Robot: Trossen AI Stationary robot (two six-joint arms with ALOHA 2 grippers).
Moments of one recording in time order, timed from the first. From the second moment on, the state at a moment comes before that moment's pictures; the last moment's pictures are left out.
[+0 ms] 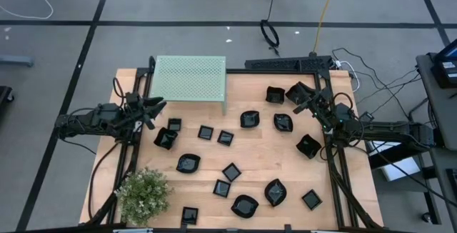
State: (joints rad) left arm -0.06 0.01 0.28 -0.29 -0.58 -0.34; right arm -0.27 0.54 0.02 0.79 0.63 0.16
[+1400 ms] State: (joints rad) left arm -0.06 0.85 0.73 -0.25 -0.55 -0.39; right arm -0.27 0.54 0.02 0.79 0.63 0.16
